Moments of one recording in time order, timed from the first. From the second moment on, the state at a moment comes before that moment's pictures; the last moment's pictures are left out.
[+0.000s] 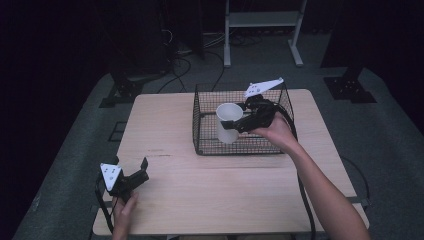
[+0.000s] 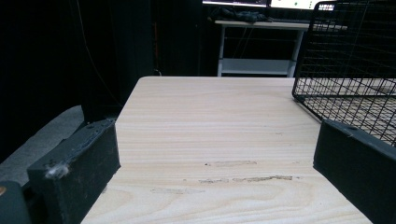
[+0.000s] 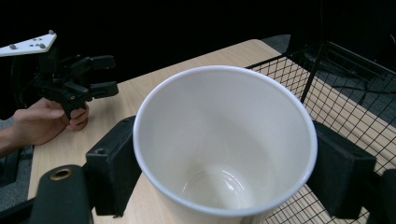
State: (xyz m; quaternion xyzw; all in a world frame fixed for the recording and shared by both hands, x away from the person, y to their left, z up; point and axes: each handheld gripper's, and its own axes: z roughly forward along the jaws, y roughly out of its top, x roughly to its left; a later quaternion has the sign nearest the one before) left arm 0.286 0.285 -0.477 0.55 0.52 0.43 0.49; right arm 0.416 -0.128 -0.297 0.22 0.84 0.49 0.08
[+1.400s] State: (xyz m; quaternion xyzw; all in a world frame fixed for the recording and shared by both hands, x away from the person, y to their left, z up) left arm 0.287 0.285 -0.477 0.55 0.52 0.43 0.49; right arm 0.483 -0.120 -0.306 0.26 0.83 0.49 0.06
